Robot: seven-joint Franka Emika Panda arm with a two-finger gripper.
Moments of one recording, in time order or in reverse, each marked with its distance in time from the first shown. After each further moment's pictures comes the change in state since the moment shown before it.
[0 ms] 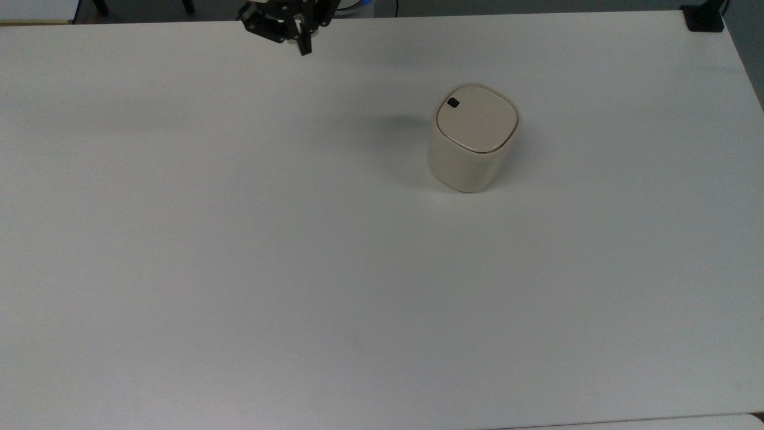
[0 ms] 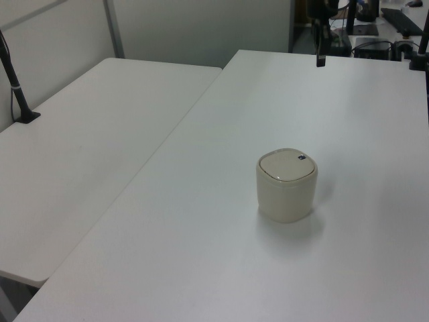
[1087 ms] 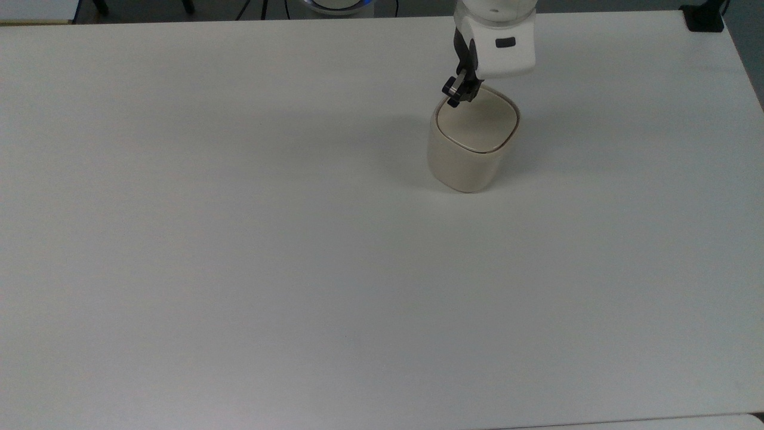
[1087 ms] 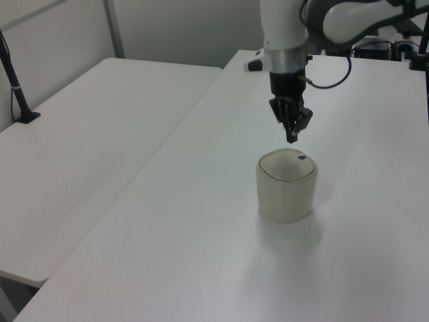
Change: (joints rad) arm 0.373 0.192 0.017 0.023 0.008 0.133 -0.073
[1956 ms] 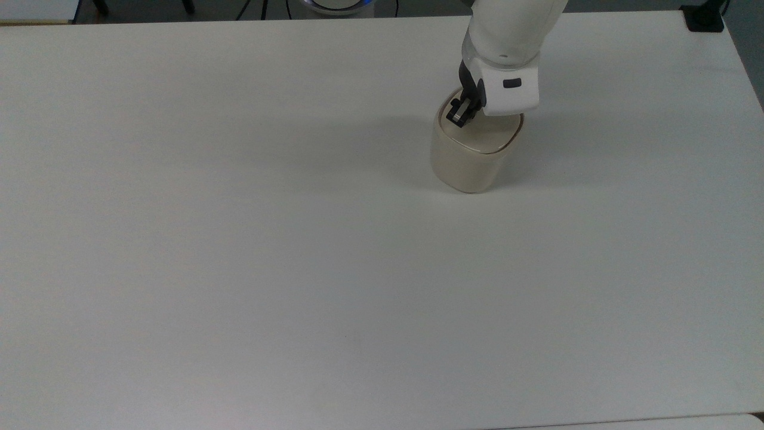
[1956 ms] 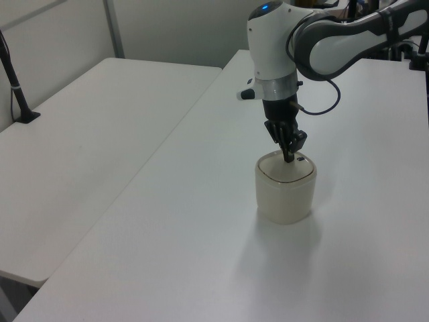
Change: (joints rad) arm 0.022 0.084 -0.004 0.013 -0.033 0.016 0.000
